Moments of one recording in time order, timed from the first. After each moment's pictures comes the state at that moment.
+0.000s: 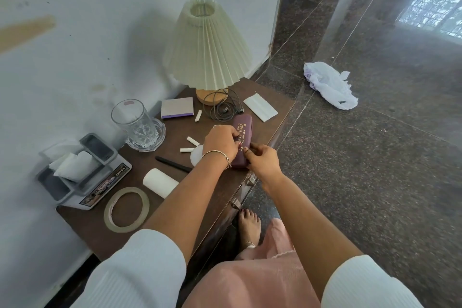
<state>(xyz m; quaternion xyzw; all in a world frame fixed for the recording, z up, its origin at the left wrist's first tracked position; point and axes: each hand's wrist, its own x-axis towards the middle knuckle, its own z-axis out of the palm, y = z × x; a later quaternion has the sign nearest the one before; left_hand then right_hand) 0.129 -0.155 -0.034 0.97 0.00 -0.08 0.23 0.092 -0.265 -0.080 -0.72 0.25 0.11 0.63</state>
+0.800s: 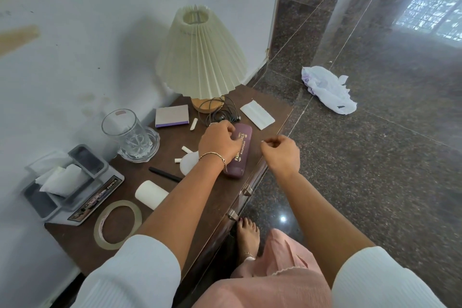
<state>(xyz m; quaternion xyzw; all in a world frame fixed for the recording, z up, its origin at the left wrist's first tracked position) 0.152 -0.161 -0.033 0.95 0.03 -0.05 0.30 0.119 -0.307 -0.059 -0.83 0.28 0.02 0.48</state>
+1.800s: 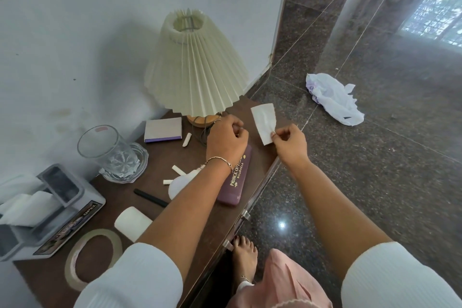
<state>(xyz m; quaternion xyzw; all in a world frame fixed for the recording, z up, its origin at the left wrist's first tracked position) 0.206 -0.193 -0.046 0.90 0.03 0.06 0.43 0.201 -0.347 -0.077 -0.82 0.23 -0.01 0.52</state>
